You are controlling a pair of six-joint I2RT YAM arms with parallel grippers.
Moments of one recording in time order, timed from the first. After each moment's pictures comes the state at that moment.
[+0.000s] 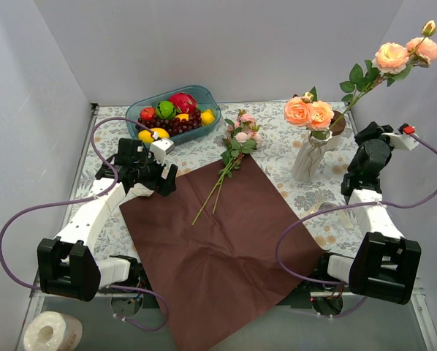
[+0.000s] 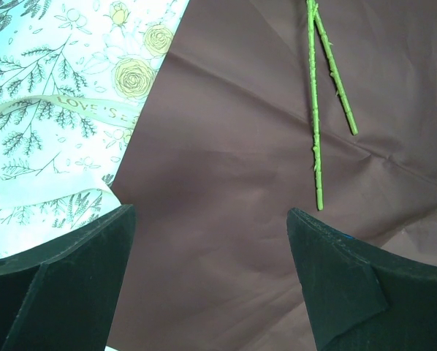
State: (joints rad) left arm -0.19 1.22 0.95 -0.60 0.40 0.29; right arm -0.17 1.18 0.69 0.63 0.40 0.51
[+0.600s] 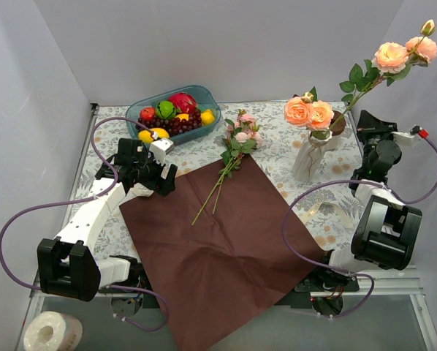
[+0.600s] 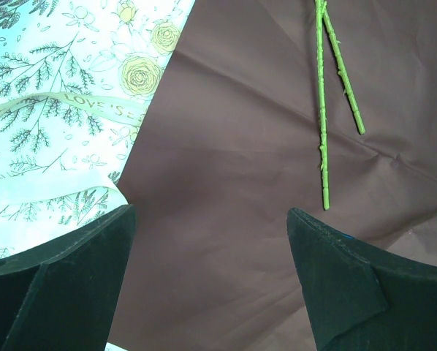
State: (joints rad) left arm -0.18 1.22 0.95 -0.60 0.38 0.30; right arm -0.33 1.42 0.70 0.94 -0.04 1.02
